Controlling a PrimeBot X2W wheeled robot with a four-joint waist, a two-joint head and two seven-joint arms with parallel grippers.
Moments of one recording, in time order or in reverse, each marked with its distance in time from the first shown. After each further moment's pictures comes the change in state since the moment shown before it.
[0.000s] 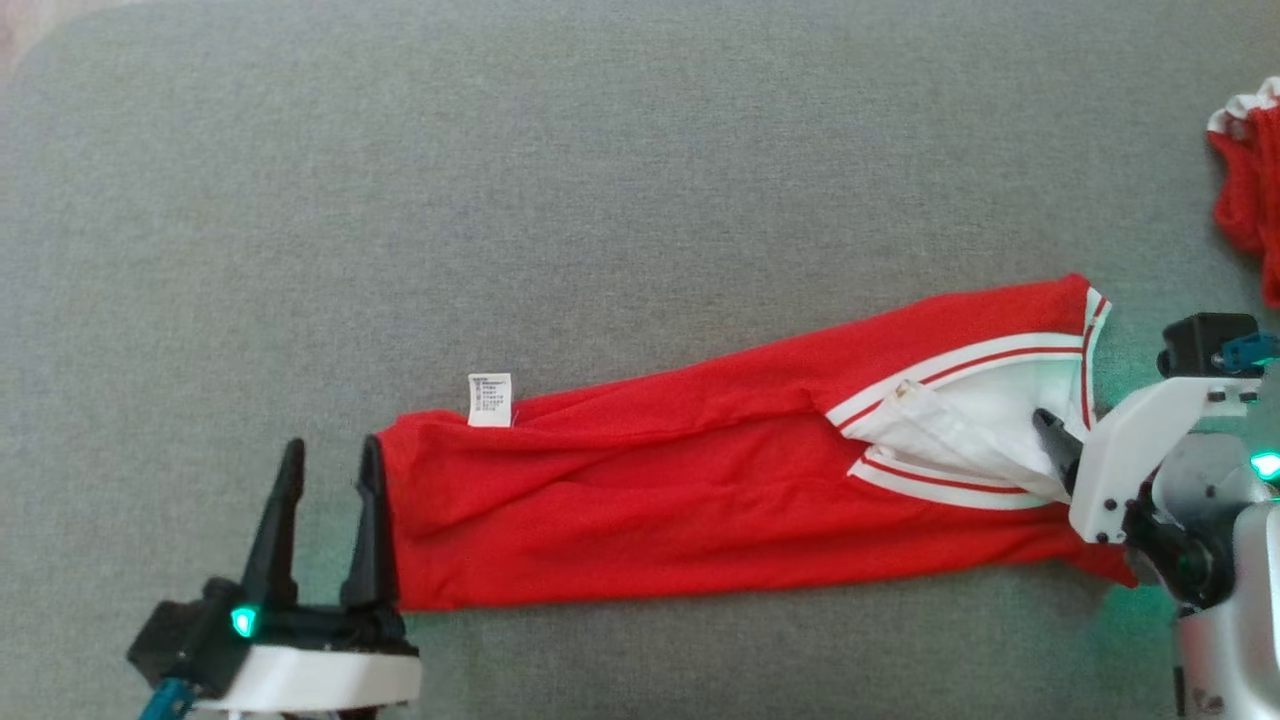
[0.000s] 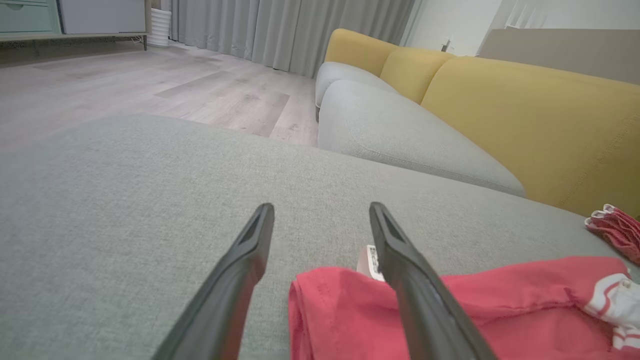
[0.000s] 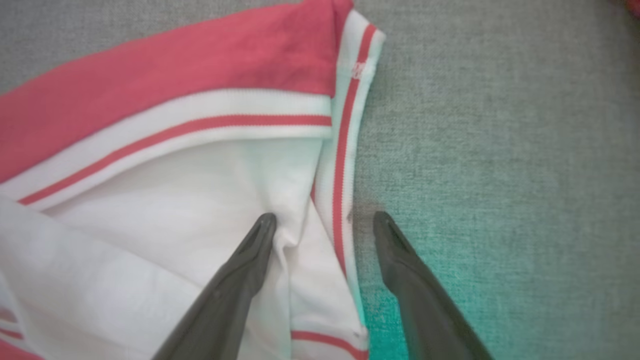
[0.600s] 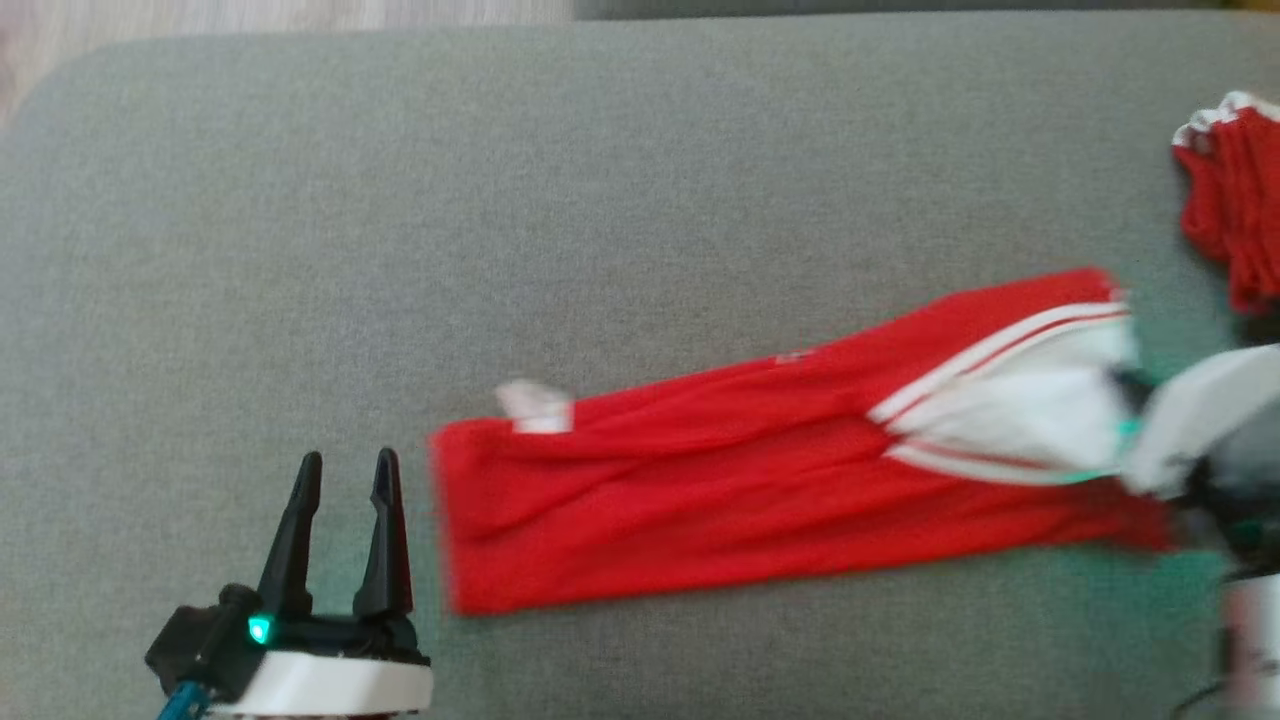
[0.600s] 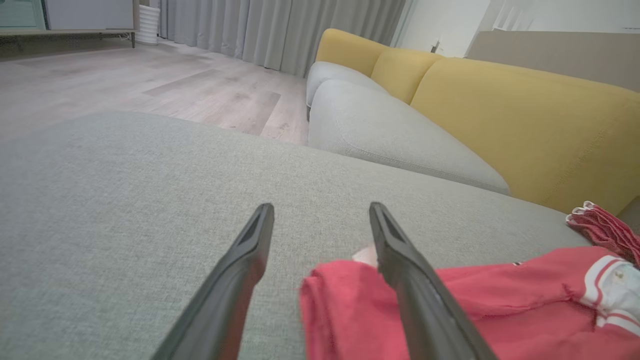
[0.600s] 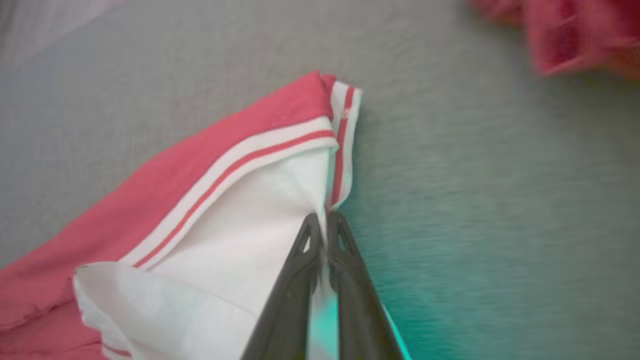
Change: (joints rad) left arm 0.005 -0.016 -0.009 0.034 0.004 -0.009 0.000; right arm -0.070 0.008 -0.114 0.054 0.147 0.000 -0.049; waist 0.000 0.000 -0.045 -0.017
